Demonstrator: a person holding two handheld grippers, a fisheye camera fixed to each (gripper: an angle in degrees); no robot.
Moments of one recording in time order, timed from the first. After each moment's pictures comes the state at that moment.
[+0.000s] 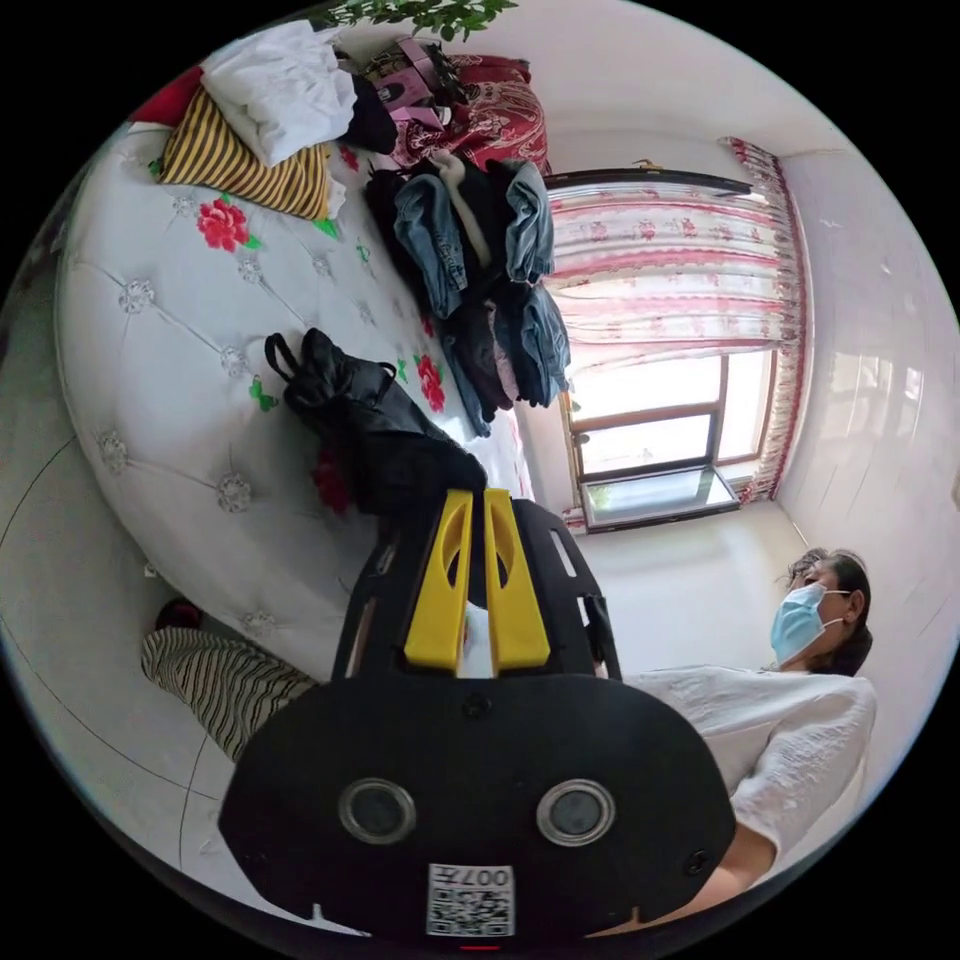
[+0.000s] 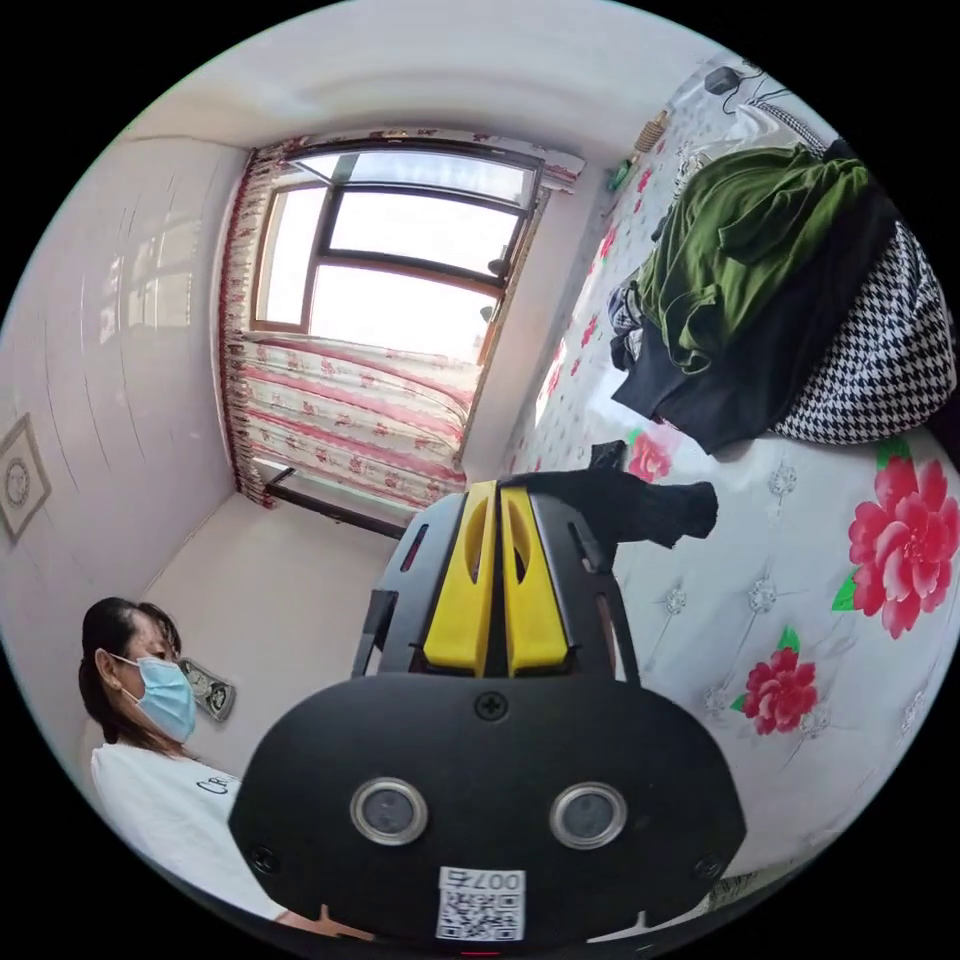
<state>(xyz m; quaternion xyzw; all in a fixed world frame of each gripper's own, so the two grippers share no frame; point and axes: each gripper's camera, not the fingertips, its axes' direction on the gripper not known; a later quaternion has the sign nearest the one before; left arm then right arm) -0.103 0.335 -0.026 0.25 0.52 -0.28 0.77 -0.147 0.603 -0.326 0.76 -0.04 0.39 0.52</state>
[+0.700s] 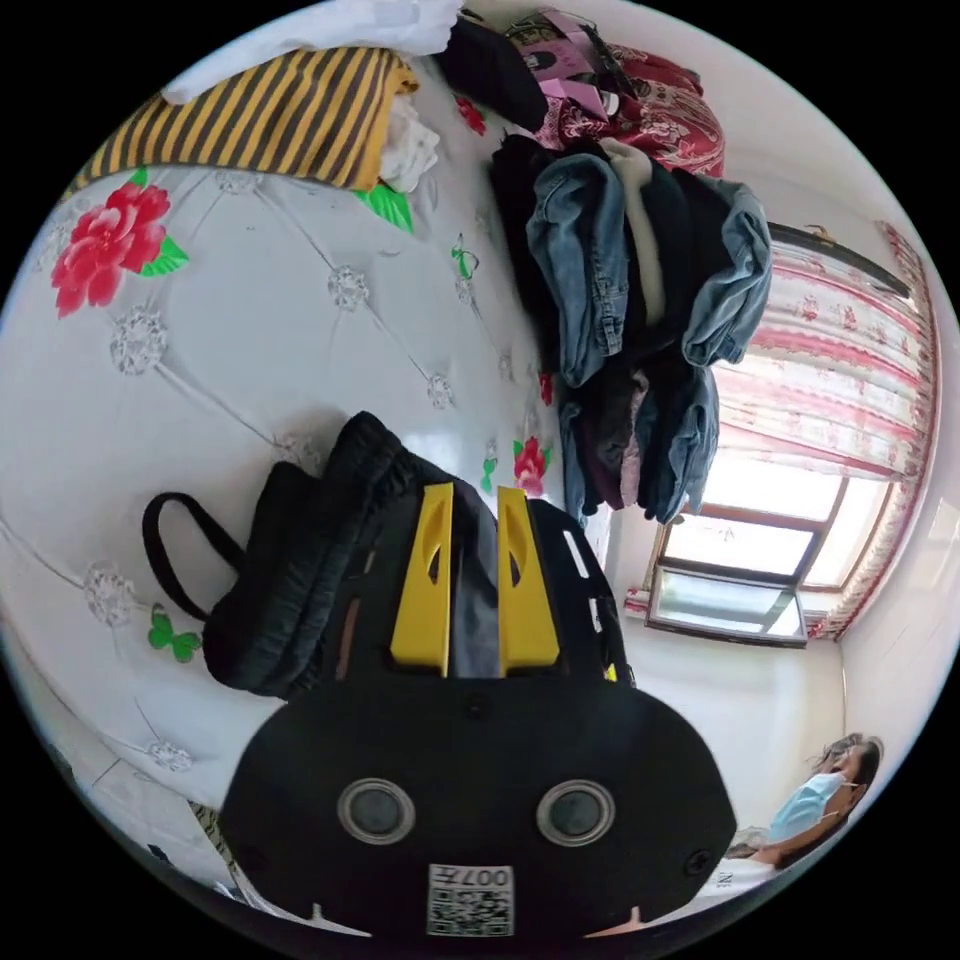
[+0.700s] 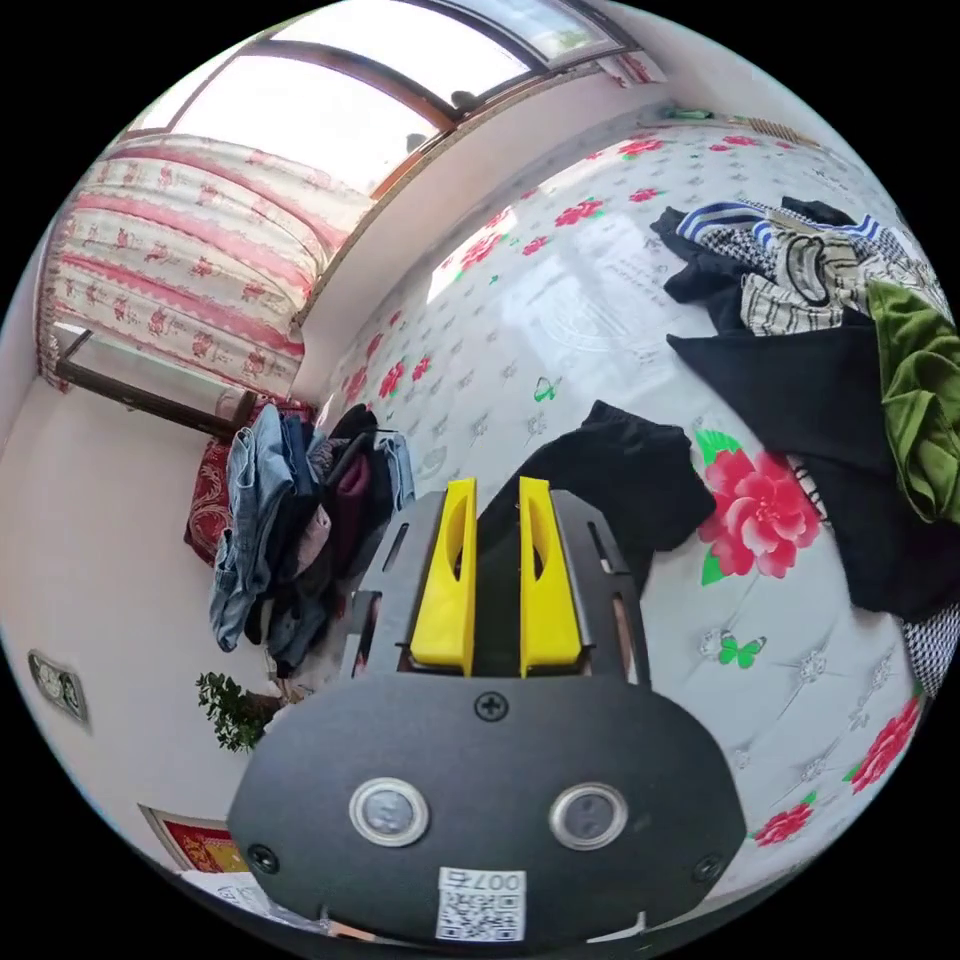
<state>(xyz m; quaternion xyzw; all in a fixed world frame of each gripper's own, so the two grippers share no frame) -0.150 0.072 0.095 0.15 0.43 -0.43 0.78 0.115 0.355 -0.461 0.51 0.08 0.53 0.67</state>
